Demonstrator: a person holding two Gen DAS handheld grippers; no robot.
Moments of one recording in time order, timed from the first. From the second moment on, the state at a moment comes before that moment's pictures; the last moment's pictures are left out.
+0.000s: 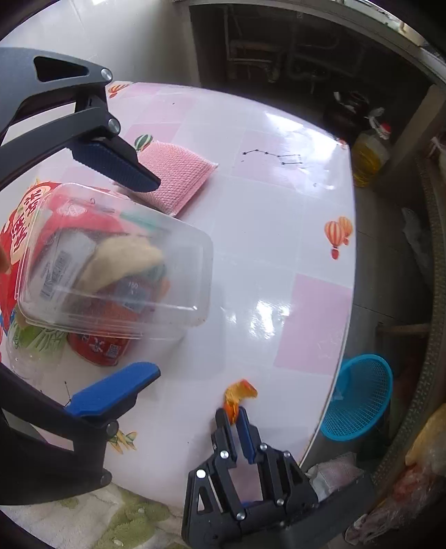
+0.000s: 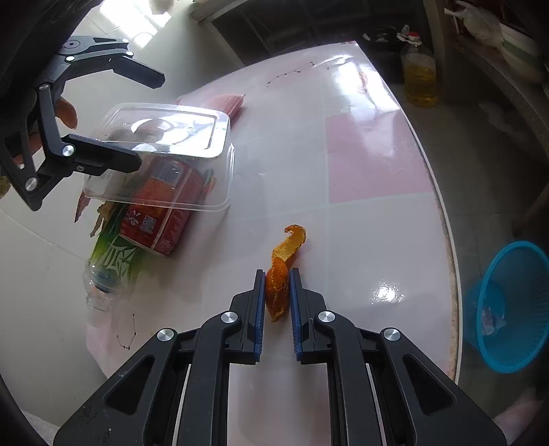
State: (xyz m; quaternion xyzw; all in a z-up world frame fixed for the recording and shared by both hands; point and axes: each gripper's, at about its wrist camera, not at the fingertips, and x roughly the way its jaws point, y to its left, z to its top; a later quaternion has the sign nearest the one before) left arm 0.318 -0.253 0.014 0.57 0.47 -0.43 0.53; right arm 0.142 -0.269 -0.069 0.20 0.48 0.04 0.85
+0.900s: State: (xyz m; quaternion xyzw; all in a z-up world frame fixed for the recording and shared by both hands) left arm 0.347 -0.220 0.105 0.41 0.46 -0.42 0.67; right arm 0.135 -0.278 -0.071 0.23 0.46 0.05 0.86
